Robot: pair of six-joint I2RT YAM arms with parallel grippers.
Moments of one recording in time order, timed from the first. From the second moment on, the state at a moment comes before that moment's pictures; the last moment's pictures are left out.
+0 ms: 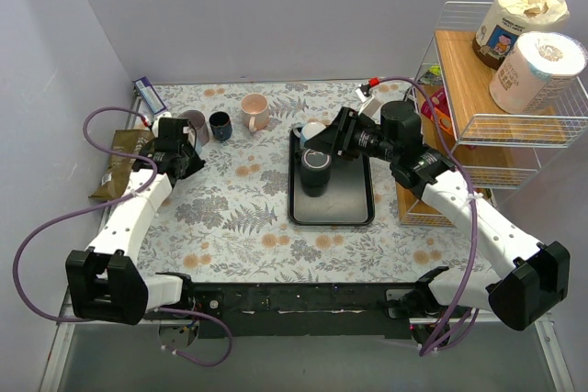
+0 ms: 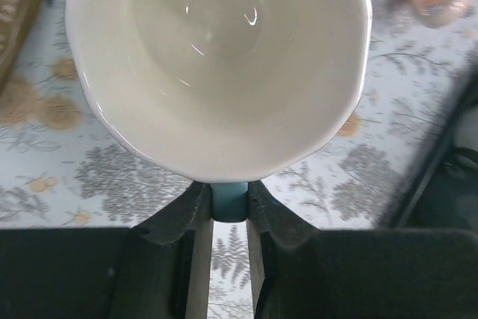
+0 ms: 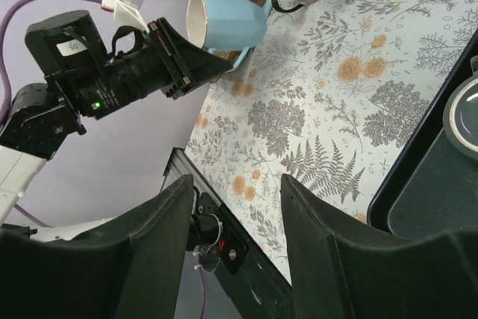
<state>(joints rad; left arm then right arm) -0.16 1.24 1.03 -0.60 -0.21 -0.61 0.58 1.22 1.10 -0.13 -0.44 0.82</state>
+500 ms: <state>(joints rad) -0.02 1.37 0.94 -0.60 -0.24 -0.50 0.54 1.21 1.10 -0.17 -0.48 0.82</state>
